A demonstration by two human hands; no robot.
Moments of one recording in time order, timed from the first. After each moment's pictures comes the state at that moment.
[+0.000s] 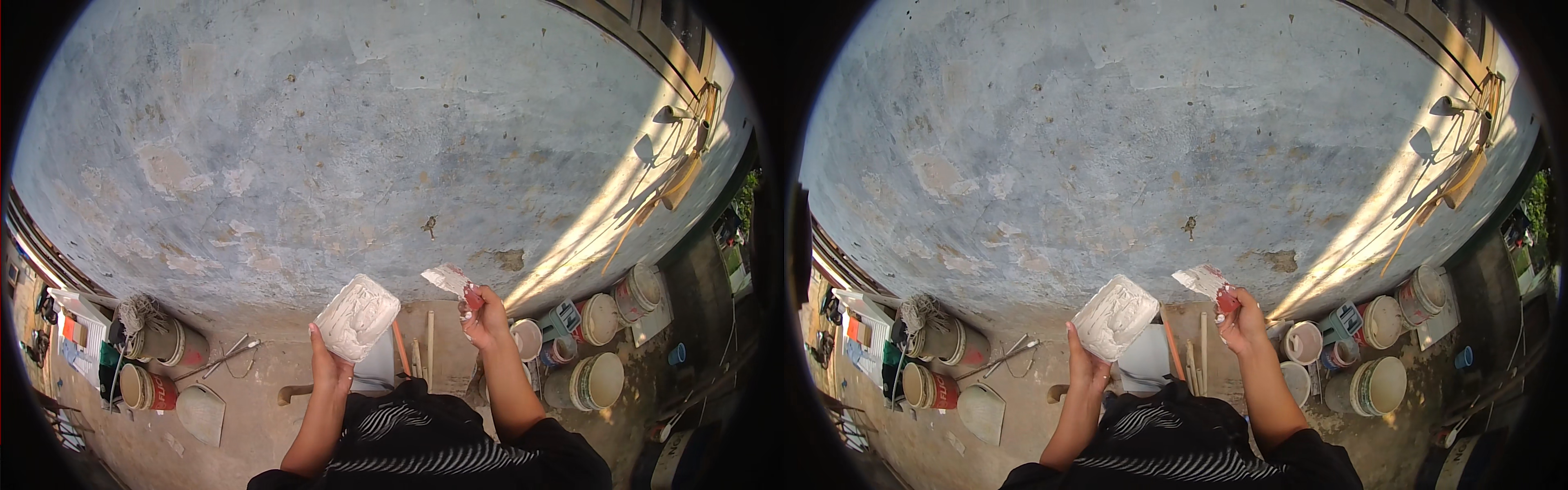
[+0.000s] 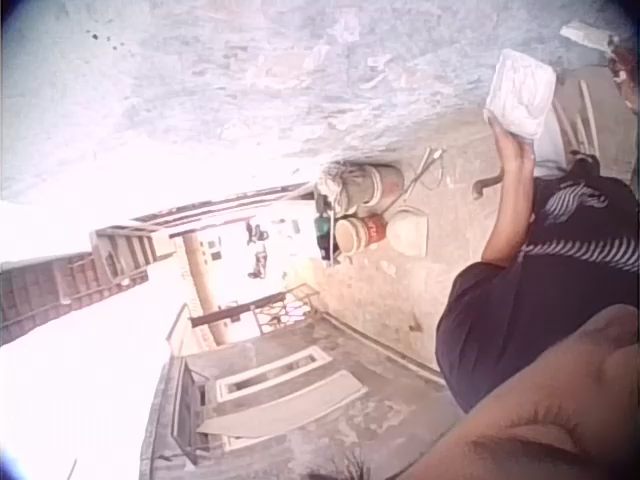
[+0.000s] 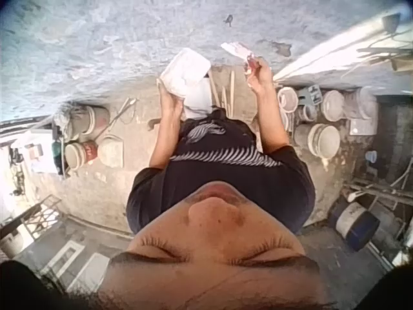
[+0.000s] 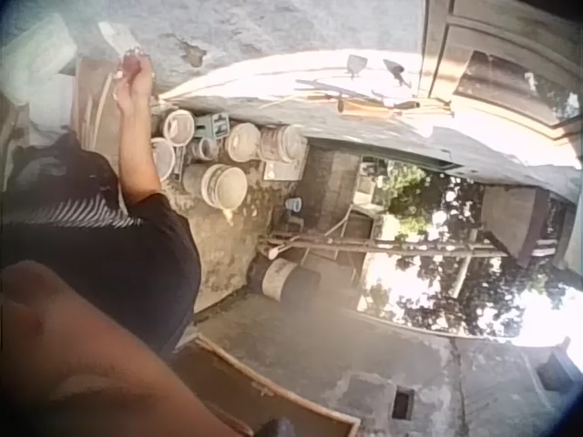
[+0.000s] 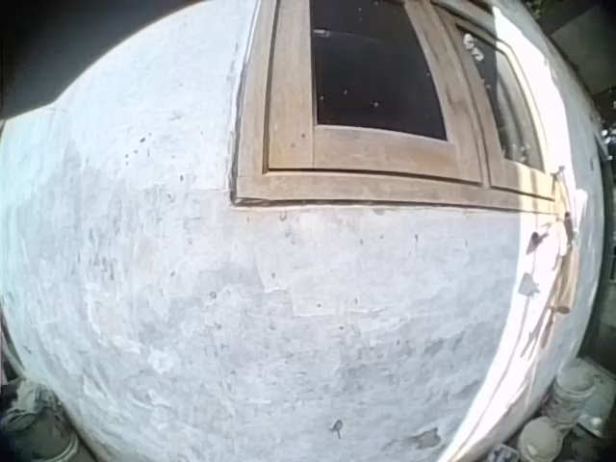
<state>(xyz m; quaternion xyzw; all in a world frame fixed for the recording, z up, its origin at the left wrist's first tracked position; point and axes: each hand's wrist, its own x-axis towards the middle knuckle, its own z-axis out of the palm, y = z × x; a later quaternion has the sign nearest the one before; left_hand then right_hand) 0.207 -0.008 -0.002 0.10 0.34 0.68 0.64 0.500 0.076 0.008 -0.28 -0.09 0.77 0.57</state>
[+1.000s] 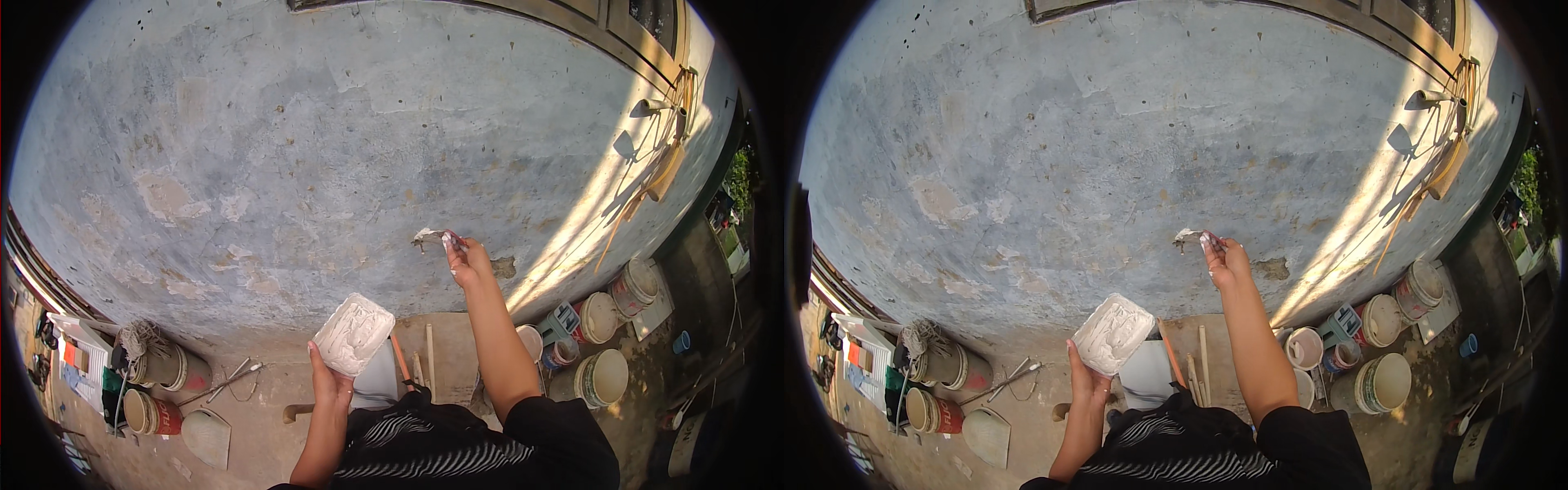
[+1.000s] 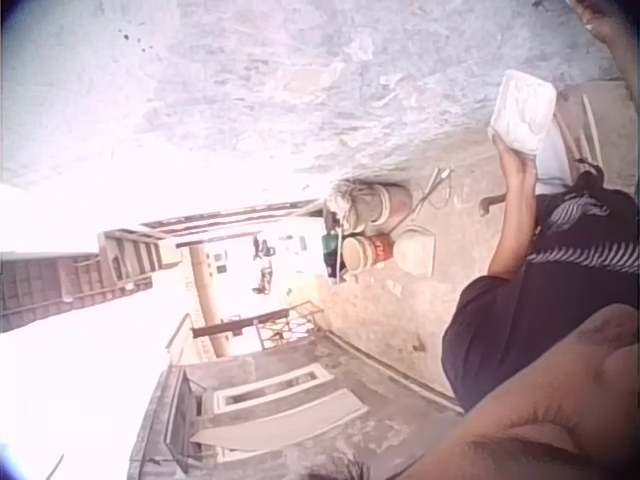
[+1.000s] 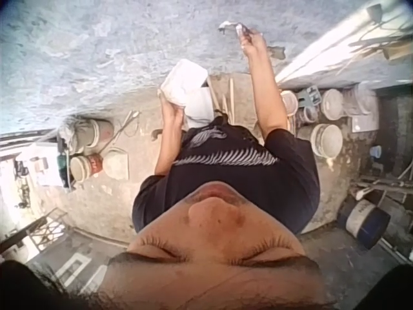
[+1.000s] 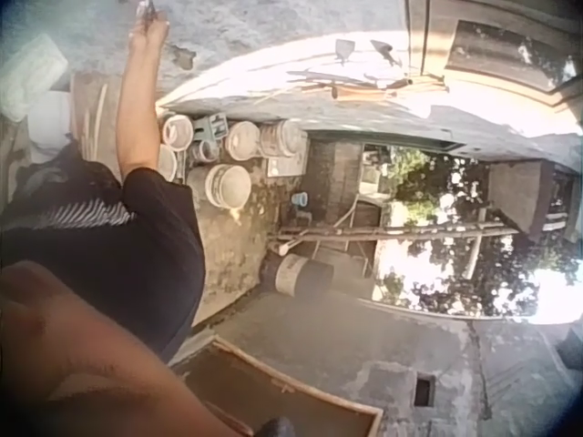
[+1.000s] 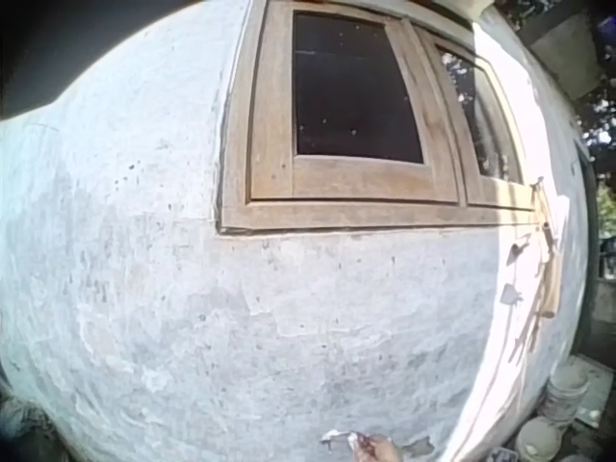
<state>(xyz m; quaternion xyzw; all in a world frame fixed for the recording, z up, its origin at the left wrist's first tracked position) 0.202 -0.011 -0.006 0.08 0.33 0.68 0.65 0.484 0.206 0.043 -0.30 0.03 0.64 0.71</state>
